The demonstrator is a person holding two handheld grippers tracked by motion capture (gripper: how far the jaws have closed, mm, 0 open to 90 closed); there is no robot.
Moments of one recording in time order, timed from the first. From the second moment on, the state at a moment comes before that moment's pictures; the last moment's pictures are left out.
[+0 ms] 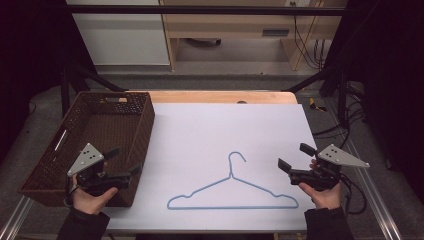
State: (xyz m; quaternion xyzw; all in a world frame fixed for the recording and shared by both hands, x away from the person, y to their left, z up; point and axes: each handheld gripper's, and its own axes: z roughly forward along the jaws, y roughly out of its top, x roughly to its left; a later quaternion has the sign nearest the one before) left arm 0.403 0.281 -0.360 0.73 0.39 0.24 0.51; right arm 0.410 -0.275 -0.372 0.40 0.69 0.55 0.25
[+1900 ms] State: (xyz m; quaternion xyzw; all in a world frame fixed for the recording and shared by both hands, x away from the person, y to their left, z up) left arm 0.401 0.267 -0.360 0.75 0.37 0.24 0.50; right arm 0.444 -0.187 -0.451 0.34 0.87 0.33 0.14
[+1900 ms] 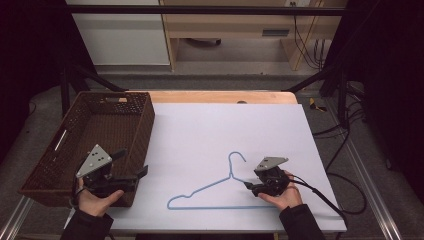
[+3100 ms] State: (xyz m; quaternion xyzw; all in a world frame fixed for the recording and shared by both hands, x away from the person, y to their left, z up) left arm 0.401 0.257 -0.362 0.76 0.36 0.24 0.49; right arm 0.455 -0.183 -0.466 0.32 0.90 0.29 0.10
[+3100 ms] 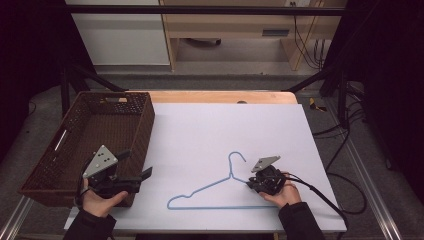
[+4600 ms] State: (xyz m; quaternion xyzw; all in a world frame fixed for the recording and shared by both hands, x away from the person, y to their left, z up) left arm 0.443 0.121 -0.411 0.88 0.26 0.14 0.36; right arm 0.453 -0.192 -0.454 0.28 0.90 0.33 0.08
